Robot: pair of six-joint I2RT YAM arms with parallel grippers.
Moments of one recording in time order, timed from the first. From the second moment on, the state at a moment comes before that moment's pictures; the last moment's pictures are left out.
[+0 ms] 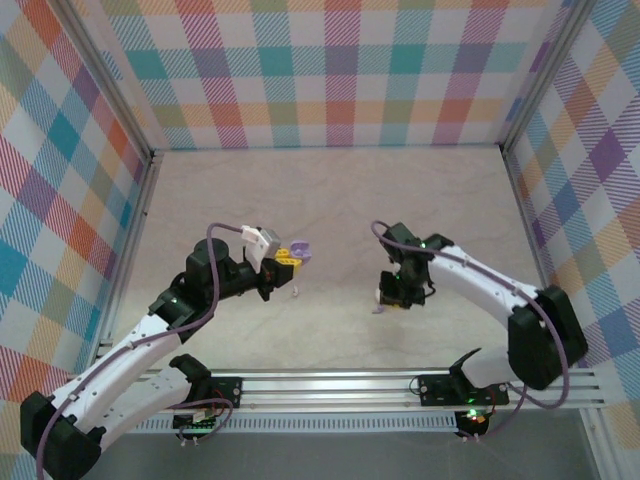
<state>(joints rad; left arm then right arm) -0.61 0.82 0.64 -0.11 0.42 -0.08 0.59 1.36 0.87 -0.96 -0.20 0.76</state>
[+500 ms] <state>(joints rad) -0.61 0.83 0.63 -0.11 0.51 -0.03 0.59 1.53 0.81 -0.70 -0.24 1.00</state>
